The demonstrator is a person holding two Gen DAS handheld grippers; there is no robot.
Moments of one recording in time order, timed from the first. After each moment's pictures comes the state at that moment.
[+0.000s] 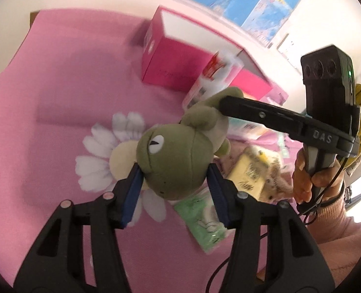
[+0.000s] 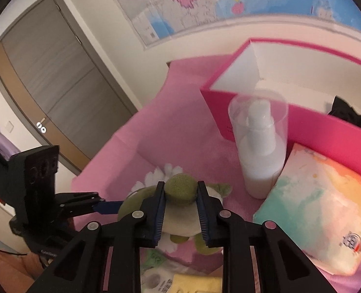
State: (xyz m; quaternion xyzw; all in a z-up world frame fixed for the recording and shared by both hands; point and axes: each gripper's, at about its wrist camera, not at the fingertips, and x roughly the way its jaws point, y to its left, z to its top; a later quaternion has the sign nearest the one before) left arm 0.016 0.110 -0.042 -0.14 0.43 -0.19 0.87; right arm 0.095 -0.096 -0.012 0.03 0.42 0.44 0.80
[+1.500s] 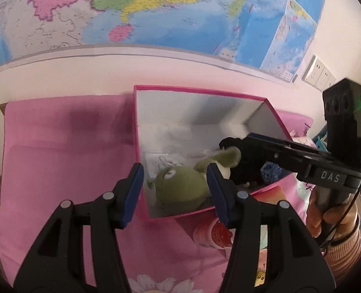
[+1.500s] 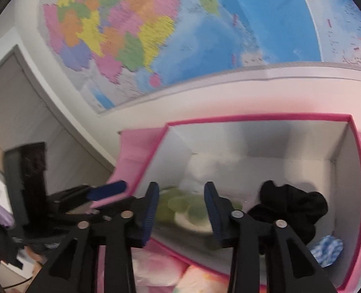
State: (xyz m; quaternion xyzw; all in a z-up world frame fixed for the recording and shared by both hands) left arm 0.194 0.066 0.030 -0.04 0.40 -0.15 0.90; right arm 0.229 -0.159 0.026 0.13 0.39 0.33 0.85
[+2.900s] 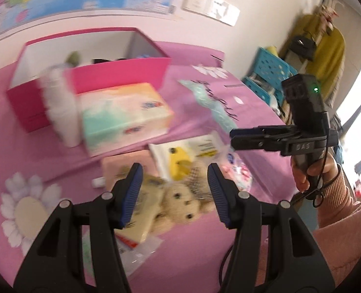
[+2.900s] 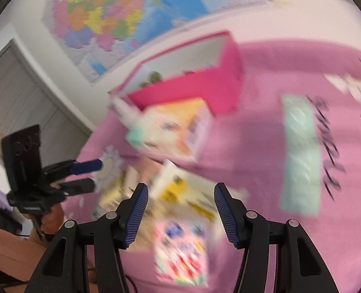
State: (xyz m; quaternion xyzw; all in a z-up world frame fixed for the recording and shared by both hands) left arm 0.012 -0.054 -0.015 0.01 0.41 -0.35 0.84; right arm 0.035 -0.325 -0.028 0.13 0.45 0.29 0.83
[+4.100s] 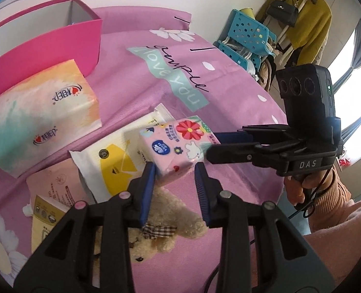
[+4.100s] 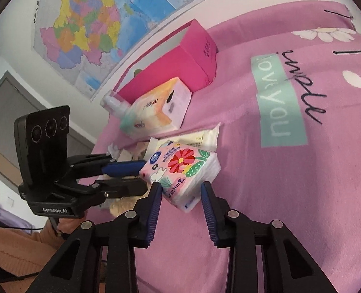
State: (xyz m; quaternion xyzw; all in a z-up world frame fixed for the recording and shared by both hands) left arm 0.029 -0.134 -0.047 0.05 0.47 -0.42 0.77; right arm -0.003 -0.358 -0.059 0.22 0.44 0.28 0.82
